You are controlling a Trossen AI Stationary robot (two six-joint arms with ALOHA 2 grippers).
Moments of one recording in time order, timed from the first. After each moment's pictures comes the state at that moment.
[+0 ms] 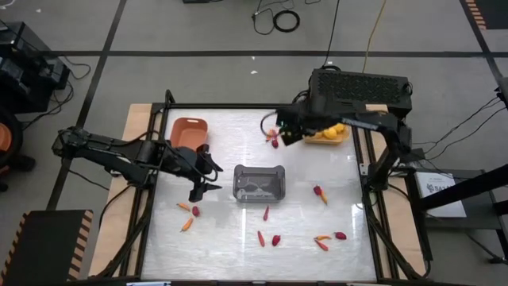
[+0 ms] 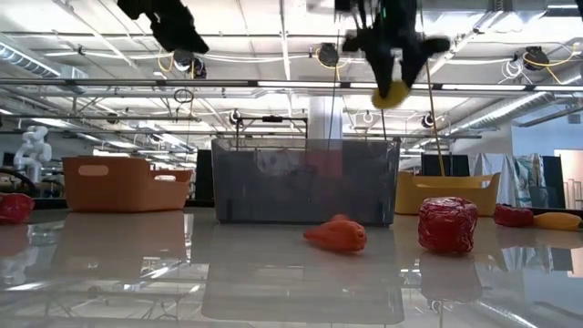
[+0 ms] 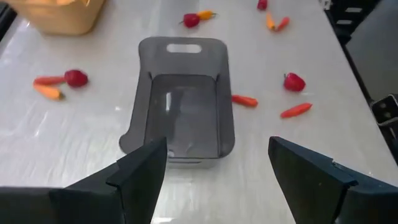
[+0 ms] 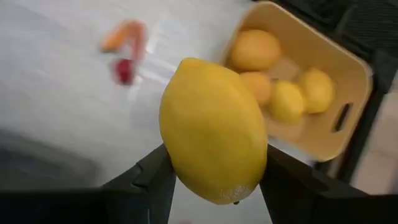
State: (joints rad) left arm -0.16 1.08 0.93 -0.53 -0.05 -0.13; right arm -0.27 1.74 1.76 -1.54 0.33 0.91
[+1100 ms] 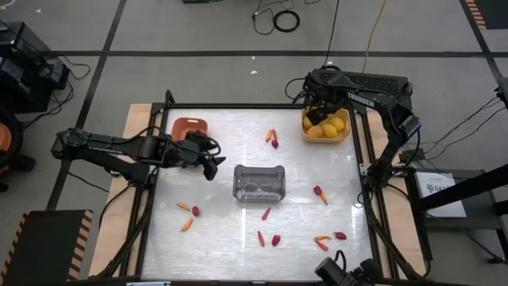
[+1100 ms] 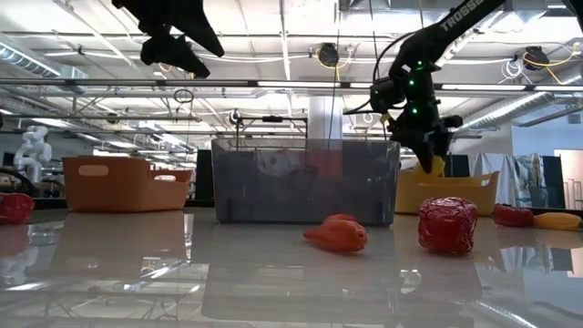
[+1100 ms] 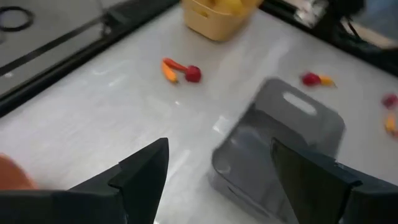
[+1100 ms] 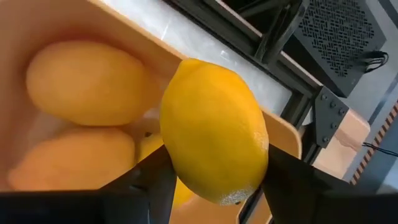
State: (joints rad) left arm -0.08 1.08 0.93 -0.53 -0.39 -0.54; right arm -0.84 1.74 1.35 -1.14 0.36 0.22
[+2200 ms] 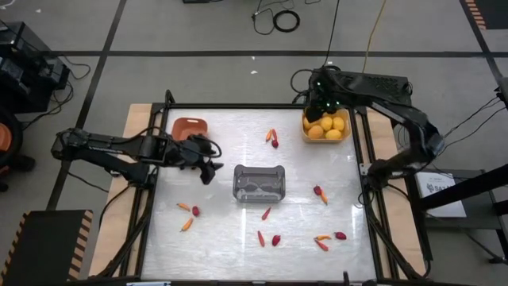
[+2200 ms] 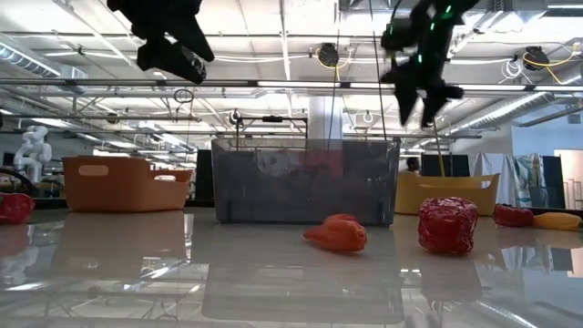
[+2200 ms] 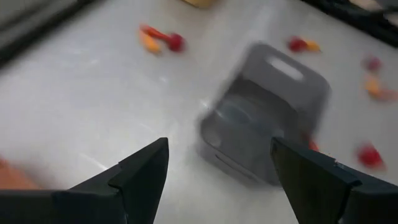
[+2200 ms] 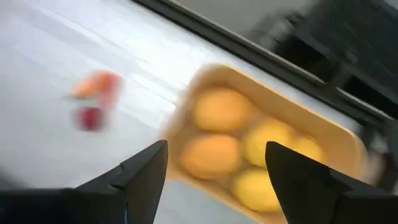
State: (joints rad) left arm -0.08 1.08 0.93 -0.60 -0.25 -0.53; right arm -0.71 1.43 1.35 -1.06 0.13 0.36
